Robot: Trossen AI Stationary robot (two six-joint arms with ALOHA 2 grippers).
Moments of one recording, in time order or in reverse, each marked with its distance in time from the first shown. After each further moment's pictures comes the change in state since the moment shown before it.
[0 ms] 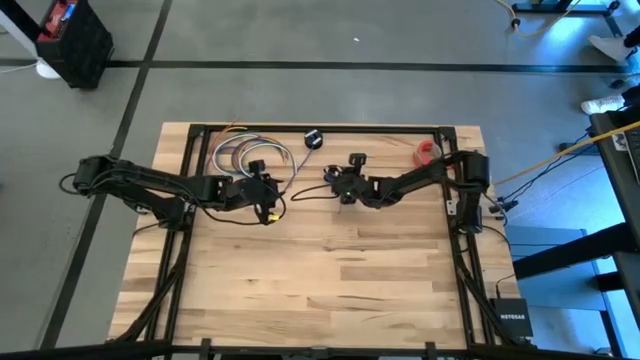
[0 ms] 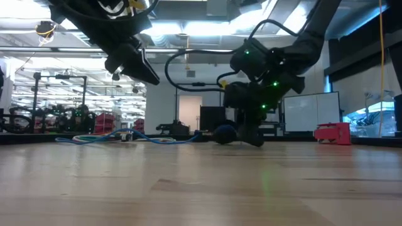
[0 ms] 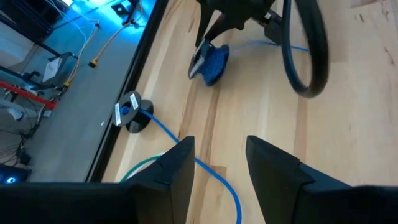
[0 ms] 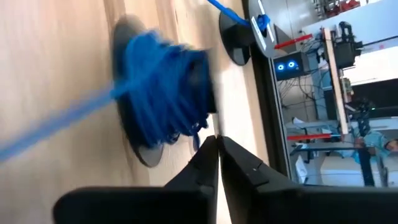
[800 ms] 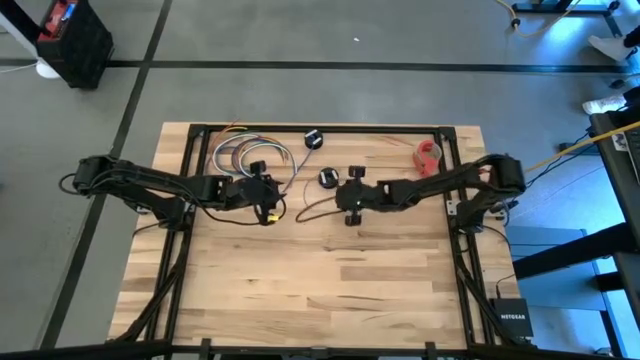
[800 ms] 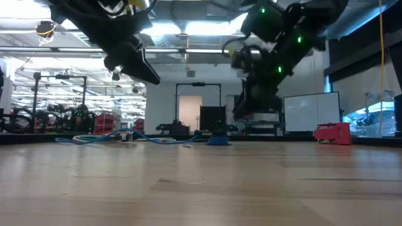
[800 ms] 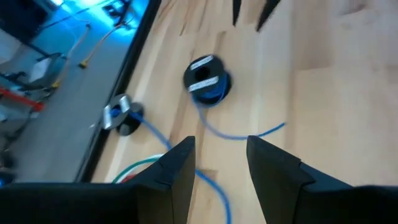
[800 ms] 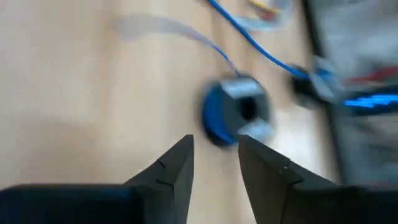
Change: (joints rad) left arm 0.000 0.000 0.000 -0.002 0.033 -0.019; right arm 0.132 -0.243 0.020 -0.332 -0.280 0.196
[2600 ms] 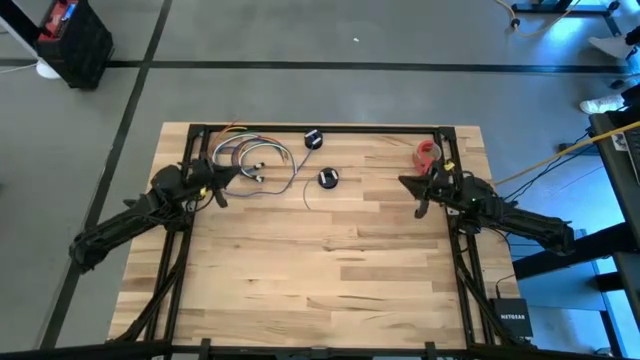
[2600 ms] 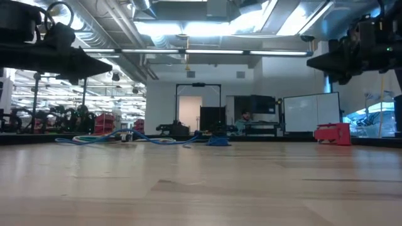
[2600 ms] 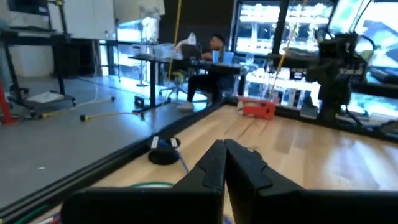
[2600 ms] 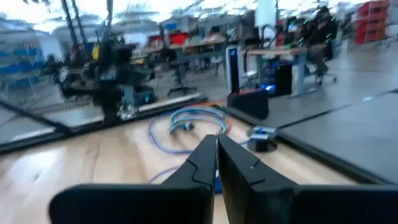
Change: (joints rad) left arm 0.583 -1.196 -0.664 0.152 0.562 -0.281; right arm -0.244 -1.664 -0.845 0.074 -0.380 0.452
